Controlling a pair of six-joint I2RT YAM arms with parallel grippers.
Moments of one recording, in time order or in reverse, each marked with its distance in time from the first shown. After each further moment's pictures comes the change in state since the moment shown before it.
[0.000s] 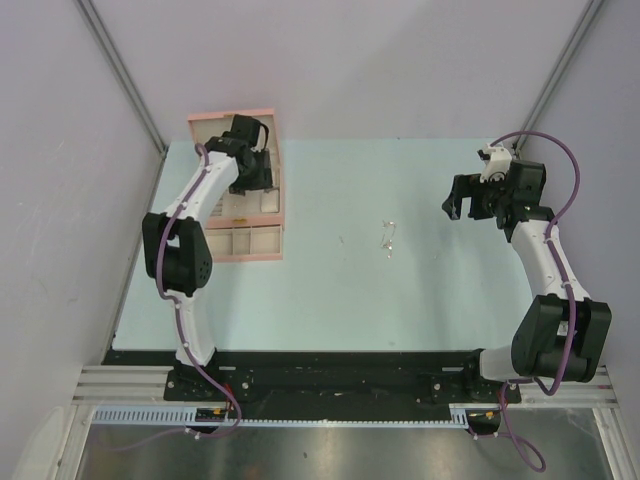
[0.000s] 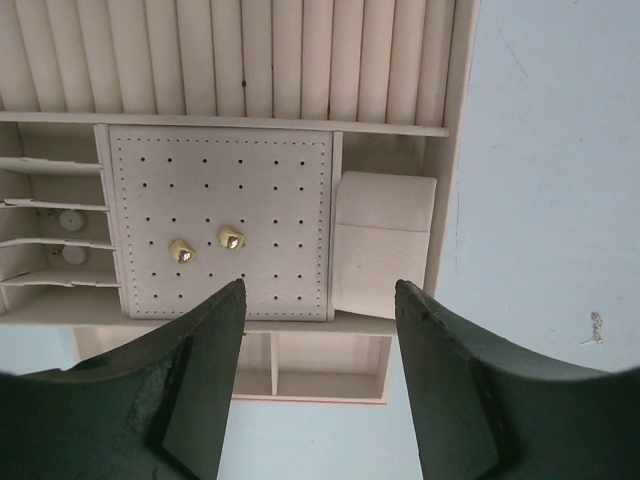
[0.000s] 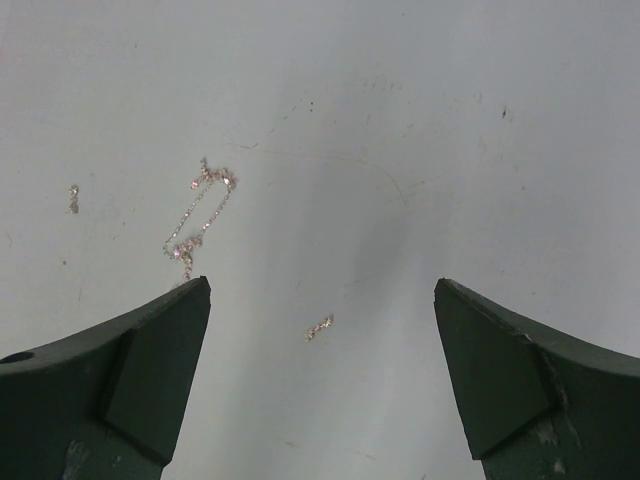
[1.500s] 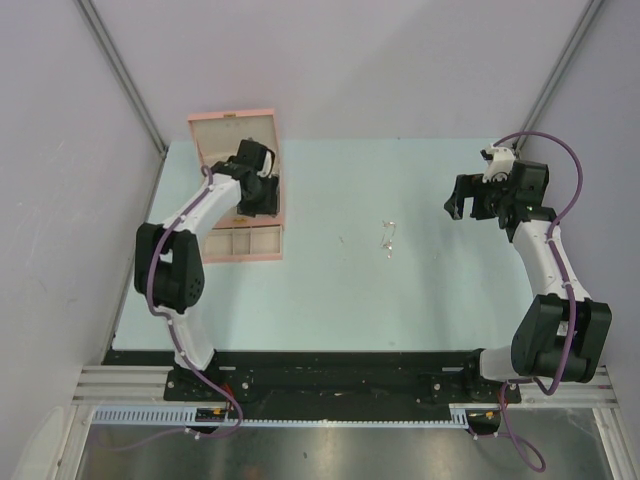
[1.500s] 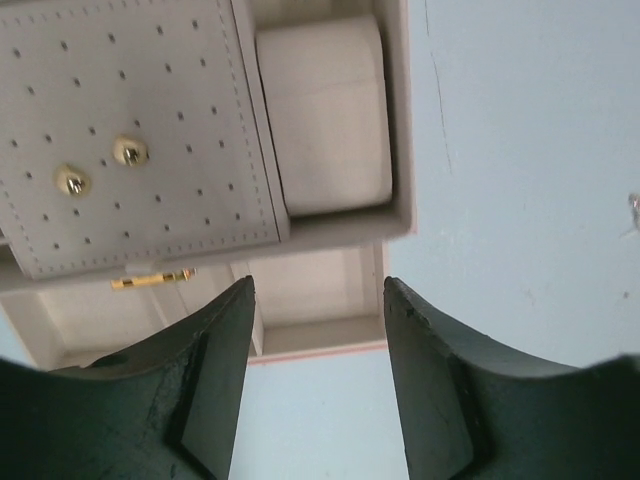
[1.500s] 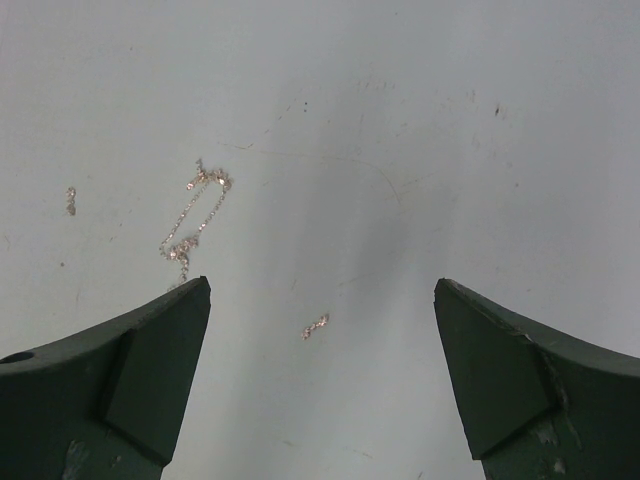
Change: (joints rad) left arm -0.049 -0.121 -0.286 0.131 0.082 0.090; right arm -0.016 0.000 0.000 0.000 -0.010 0.000
